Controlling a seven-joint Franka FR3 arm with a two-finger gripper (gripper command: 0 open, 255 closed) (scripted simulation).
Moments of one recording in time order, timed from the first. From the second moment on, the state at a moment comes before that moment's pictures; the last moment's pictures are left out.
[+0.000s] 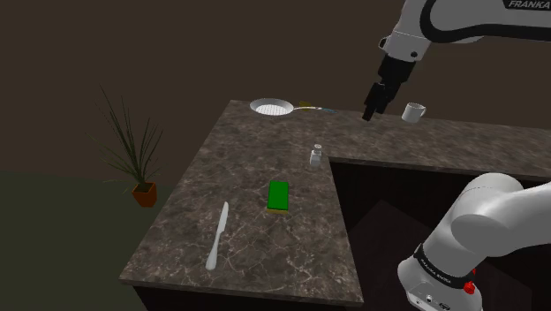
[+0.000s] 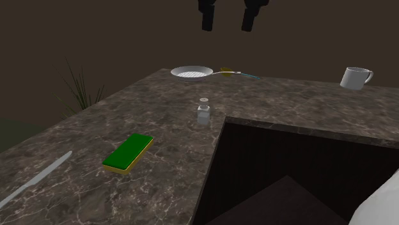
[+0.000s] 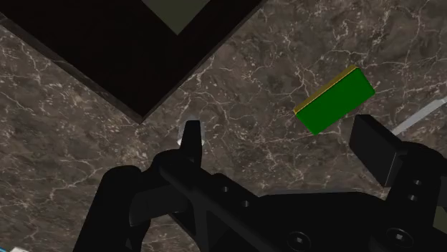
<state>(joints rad) -0.02 -0.79 -0.06 -2.39 0.01 1.68 -0.10</state>
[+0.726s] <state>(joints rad) -0.03 -0.50 -0.10 -2.38 -0.01 1.93 -0.13</state>
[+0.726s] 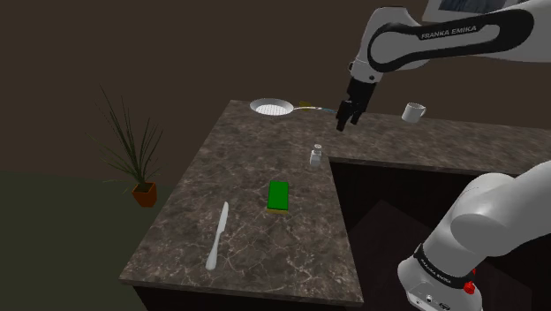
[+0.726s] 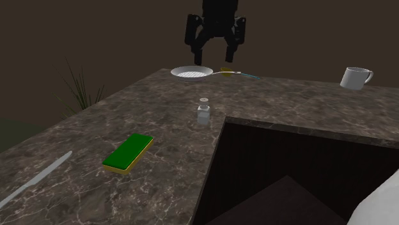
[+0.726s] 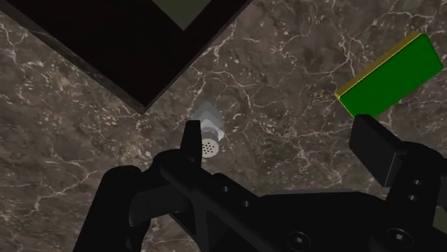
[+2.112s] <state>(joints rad) -0.04 0.06 -0.15 -2.23 0.04 2.29 -0.20</state>
